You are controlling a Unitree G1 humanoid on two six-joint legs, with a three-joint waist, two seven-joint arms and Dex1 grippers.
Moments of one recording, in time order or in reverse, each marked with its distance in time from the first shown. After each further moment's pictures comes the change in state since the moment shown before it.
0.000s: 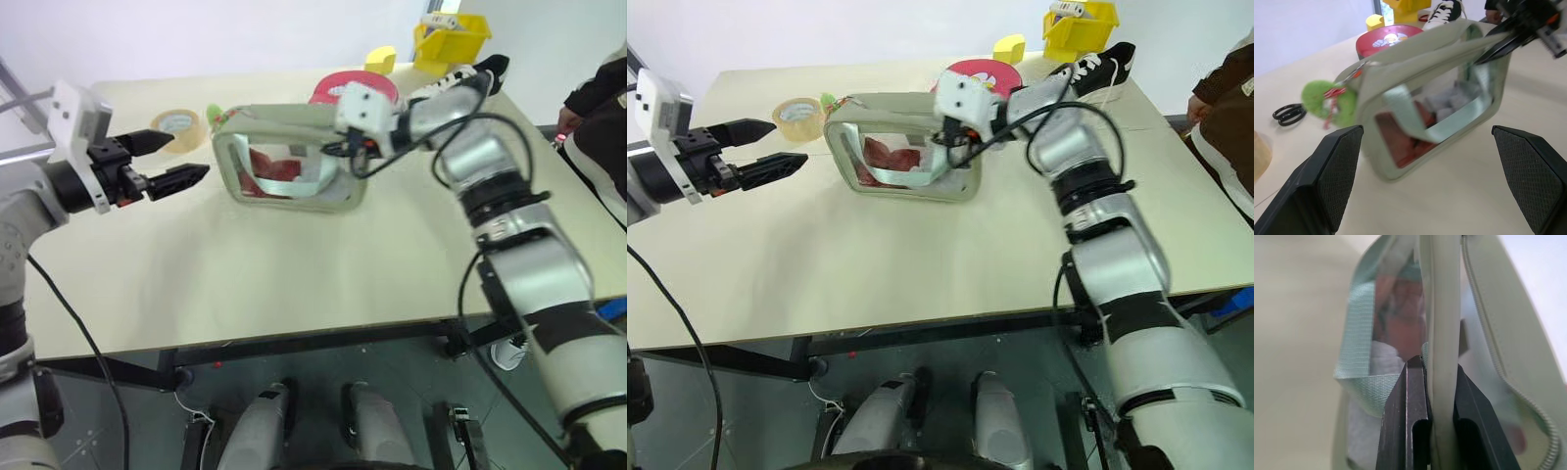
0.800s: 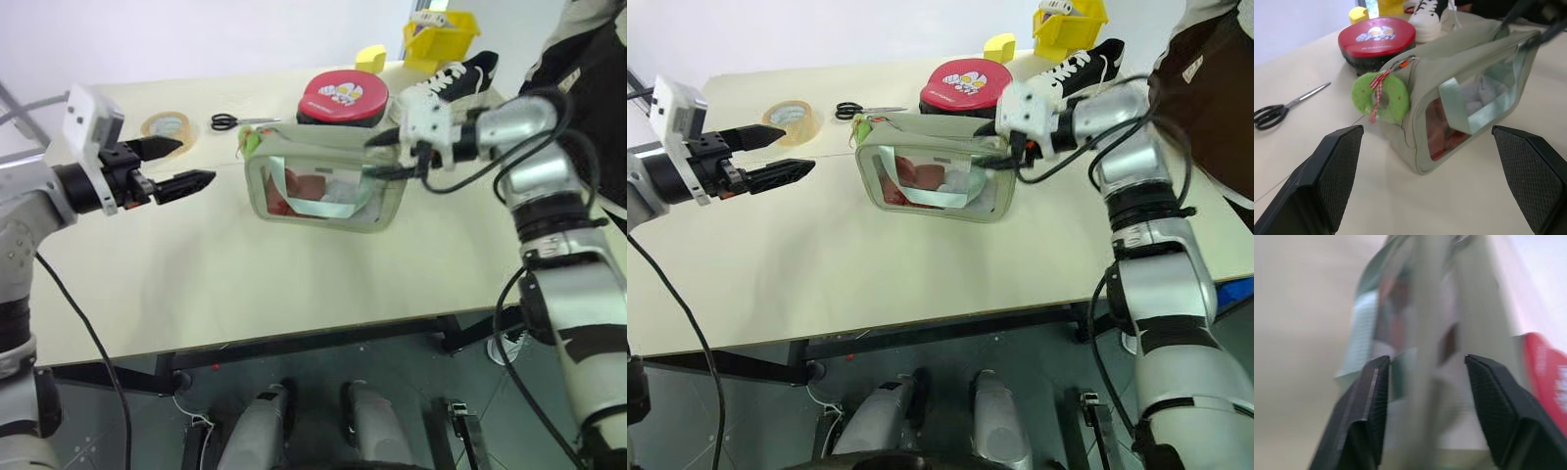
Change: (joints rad) left arm -0.002 0.021 -0.057 0.027 -0.001 -0.029 -0.017; right arm 0.098 -0.152 -0.127 -0.151 0.068 0.022 0.153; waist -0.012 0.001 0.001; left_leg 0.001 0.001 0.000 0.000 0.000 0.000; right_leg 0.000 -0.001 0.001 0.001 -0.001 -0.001
